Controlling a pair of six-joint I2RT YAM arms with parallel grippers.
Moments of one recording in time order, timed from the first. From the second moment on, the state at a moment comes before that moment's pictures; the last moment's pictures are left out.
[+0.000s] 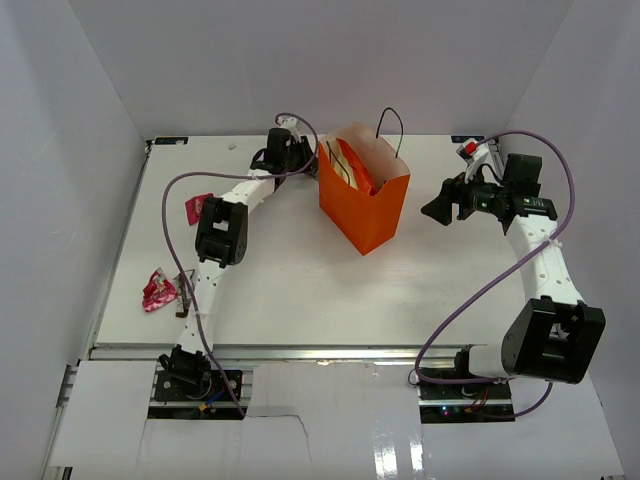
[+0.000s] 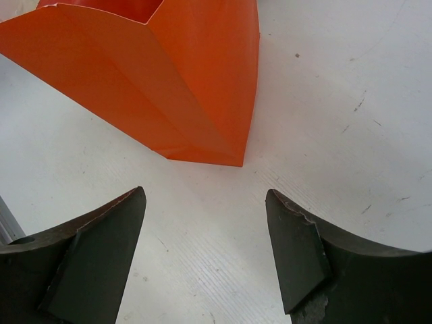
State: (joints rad) left arm -0.32 2.64 2.21 0.00 0.23 -0.40; right arm -0.13 1.35 1.15 -0.49 -0.90 -0.37
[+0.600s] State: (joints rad) left arm -0.33 2.43 1.82 0.14 0.20 -0.34; right arm -0.13 1.35 1.15 -0.50 -0.91 -0.37
